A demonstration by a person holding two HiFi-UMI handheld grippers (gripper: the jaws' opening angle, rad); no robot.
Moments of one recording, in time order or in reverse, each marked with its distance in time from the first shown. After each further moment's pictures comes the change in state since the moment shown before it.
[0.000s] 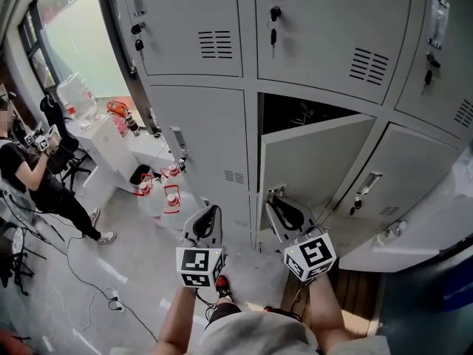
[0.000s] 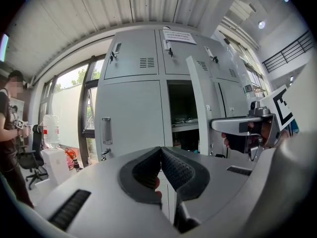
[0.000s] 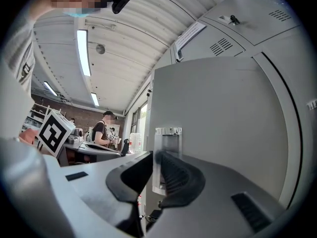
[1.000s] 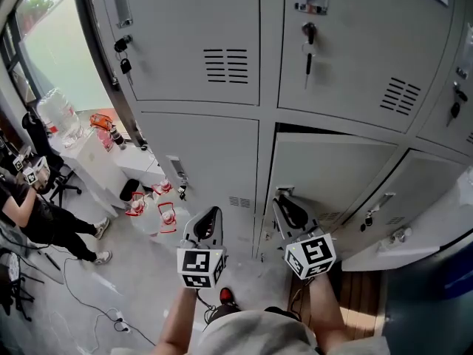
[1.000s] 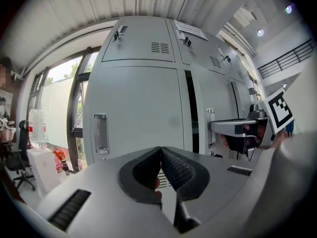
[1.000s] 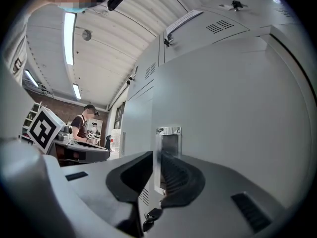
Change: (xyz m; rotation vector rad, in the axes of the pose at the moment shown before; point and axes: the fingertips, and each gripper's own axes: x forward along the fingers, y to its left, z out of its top) left arm 0.080 0.060 0.010 -0.013 0.004 -0.101; right arm 0.080 -0.051 -0.008 0.012 0.043 -0.195
